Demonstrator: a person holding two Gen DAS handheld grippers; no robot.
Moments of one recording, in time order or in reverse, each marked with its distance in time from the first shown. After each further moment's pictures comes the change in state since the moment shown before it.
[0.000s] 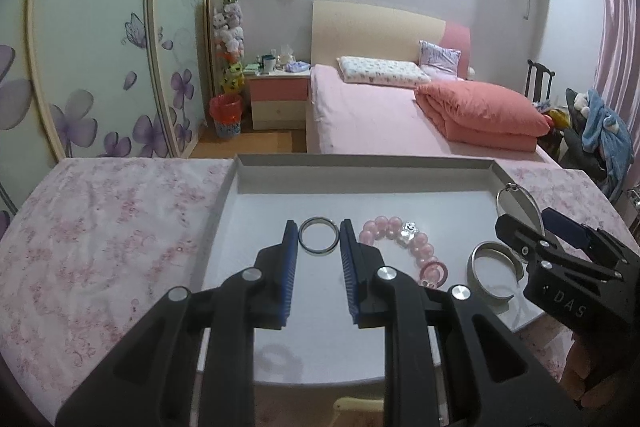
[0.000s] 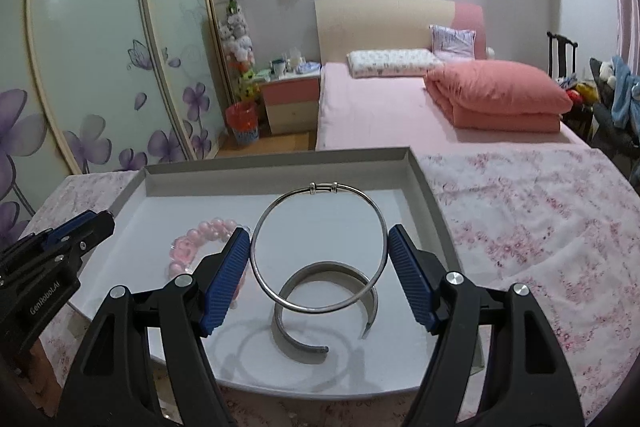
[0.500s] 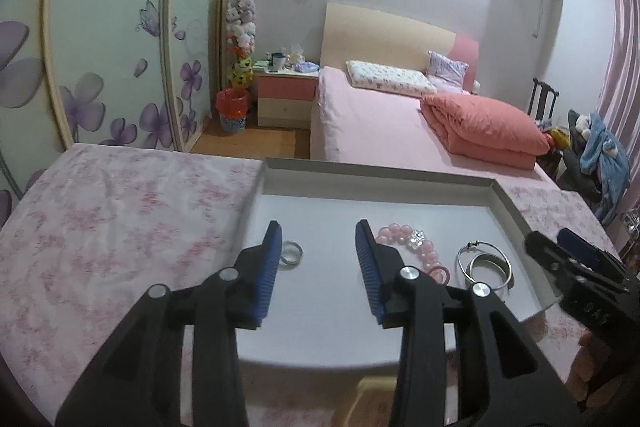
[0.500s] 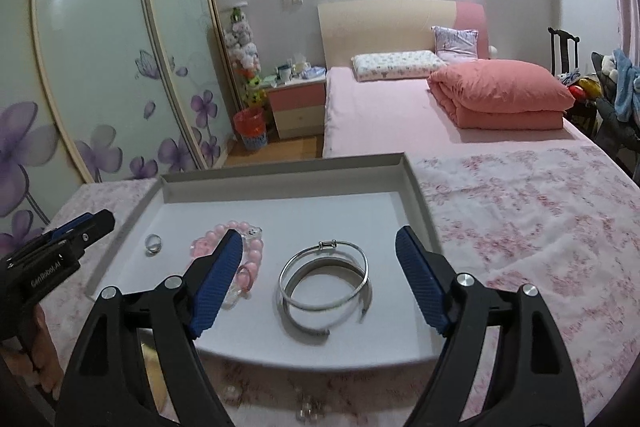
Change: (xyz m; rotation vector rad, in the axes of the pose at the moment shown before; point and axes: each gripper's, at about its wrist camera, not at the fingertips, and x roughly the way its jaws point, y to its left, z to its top) left arm -0.033 0.030 0.004 -0.083 -0.015 -0.004; right arm -0.033 -0.006 0.011 0.027 -0.027 0.041
